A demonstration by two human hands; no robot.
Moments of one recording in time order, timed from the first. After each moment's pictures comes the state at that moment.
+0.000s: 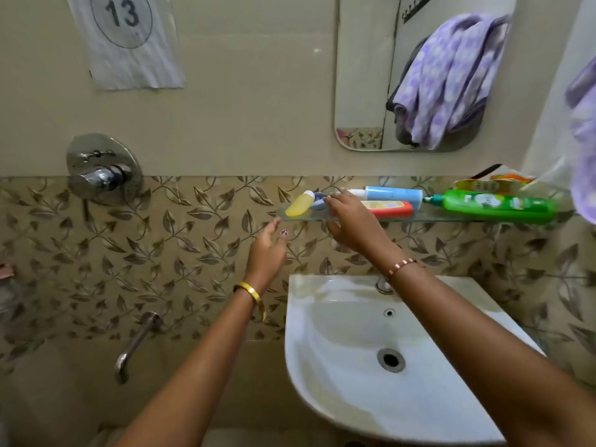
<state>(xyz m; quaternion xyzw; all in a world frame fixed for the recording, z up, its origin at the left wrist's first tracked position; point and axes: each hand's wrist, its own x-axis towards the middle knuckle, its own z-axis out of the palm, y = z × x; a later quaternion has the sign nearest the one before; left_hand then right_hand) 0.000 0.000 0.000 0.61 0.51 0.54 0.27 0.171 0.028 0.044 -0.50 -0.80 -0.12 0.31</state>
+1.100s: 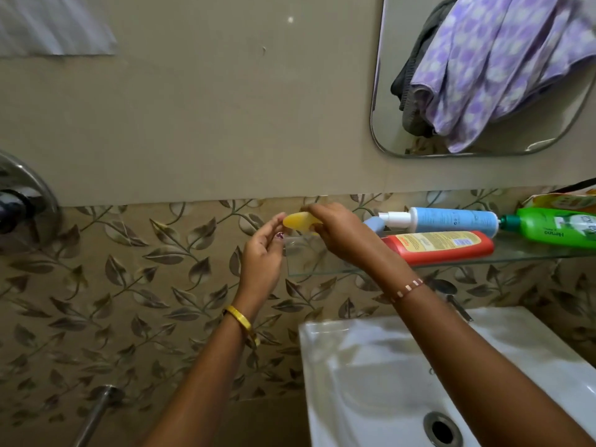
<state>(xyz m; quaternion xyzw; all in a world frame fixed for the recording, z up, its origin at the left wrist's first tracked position) -0.035 0.186 0.004 0.60 0.40 0.60 0.35 0.113 0.207 0.040 -0.48 -0.82 -0.07 0.31</state>
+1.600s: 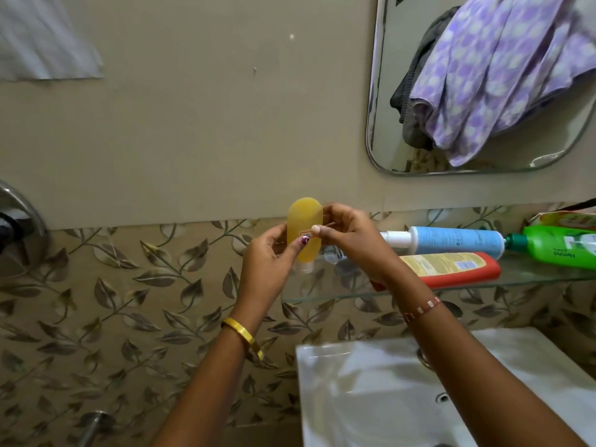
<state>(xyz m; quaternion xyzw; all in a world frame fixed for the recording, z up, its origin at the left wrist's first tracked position) -0.021 0.196 0.030 0.65 0.41 0.58 0.25 0.129 0.201 0.063 -0.42 -0.68 0.32 0.50</state>
